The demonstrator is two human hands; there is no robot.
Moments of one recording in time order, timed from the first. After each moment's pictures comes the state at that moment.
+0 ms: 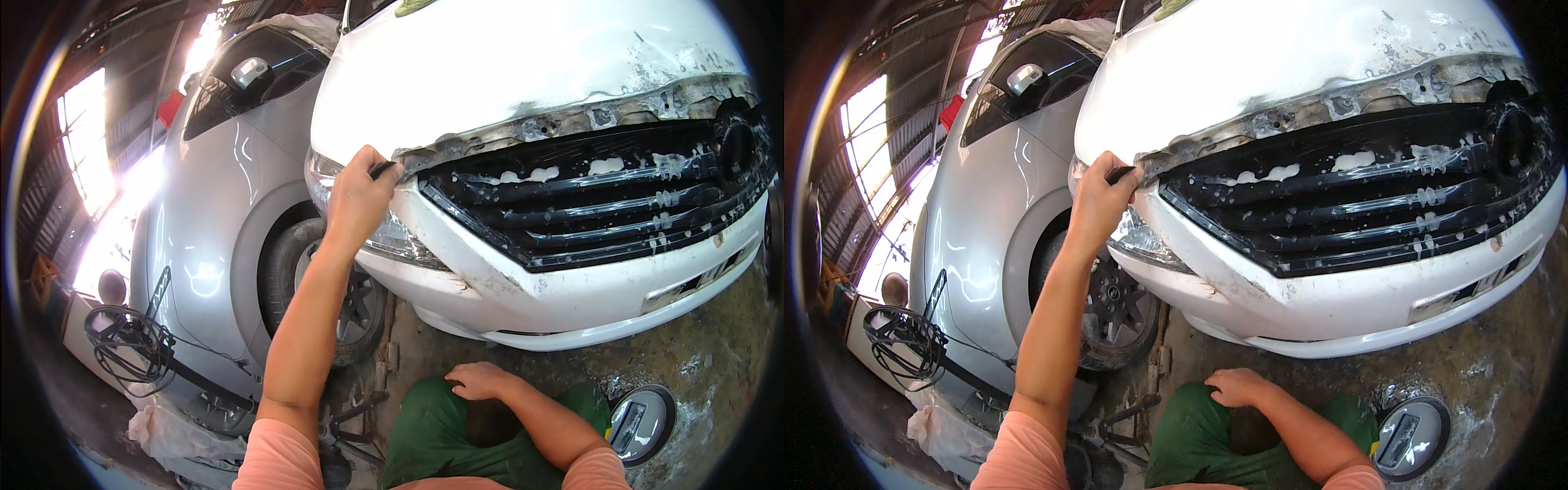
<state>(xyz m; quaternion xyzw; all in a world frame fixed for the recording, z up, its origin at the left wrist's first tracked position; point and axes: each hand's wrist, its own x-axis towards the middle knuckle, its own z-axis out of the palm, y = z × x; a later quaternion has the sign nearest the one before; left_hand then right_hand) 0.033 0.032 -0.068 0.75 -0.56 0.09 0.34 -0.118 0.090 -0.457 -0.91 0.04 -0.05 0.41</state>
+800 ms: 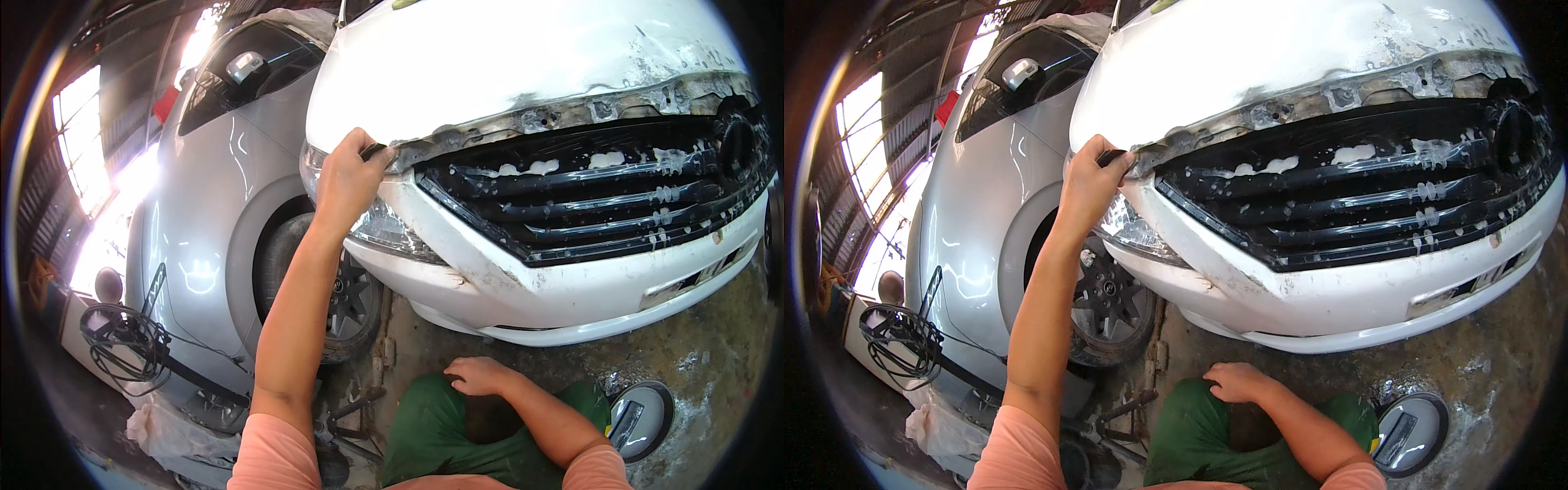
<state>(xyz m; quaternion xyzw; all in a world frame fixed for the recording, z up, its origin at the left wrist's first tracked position) 0.038 0.026 -0.057 0.76 -0.55 0.12 0.32 -0.119 0.088 -0.466 -0.90 0.04 -0.09 0.42</state>
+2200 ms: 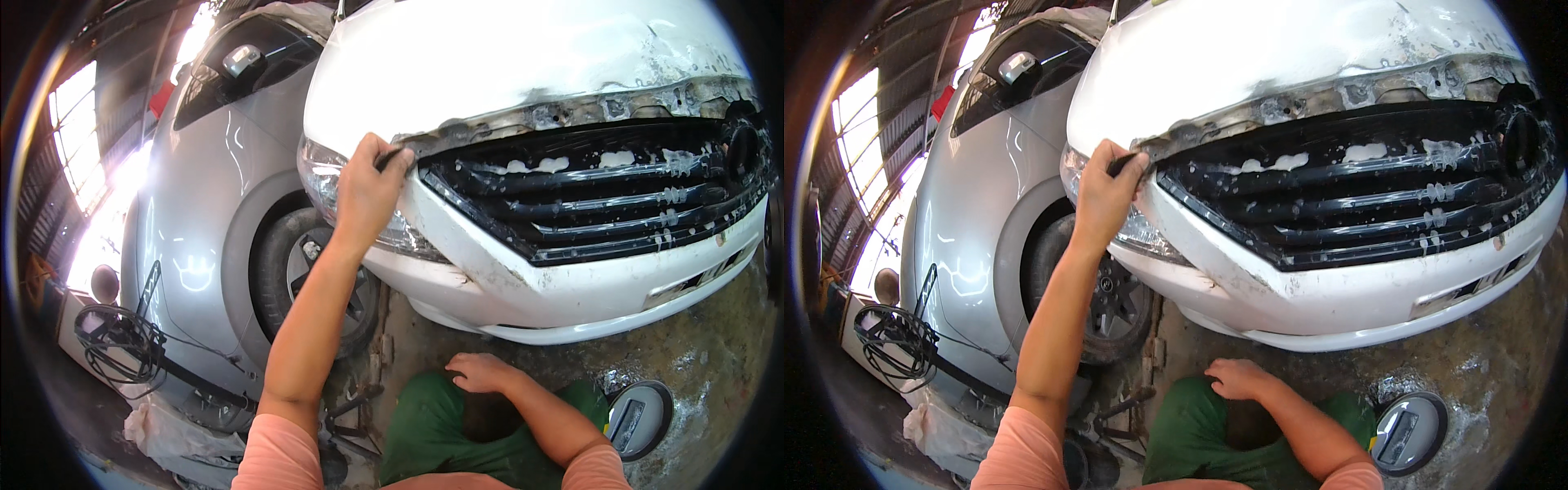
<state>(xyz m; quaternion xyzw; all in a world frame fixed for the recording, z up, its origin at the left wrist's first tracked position) 0.038 0.023 -0.091 0.66 -0.60 0.05 0.44 -0.120 0.086 -0.459 -0.90 0.06 -0.07 0.43</state>
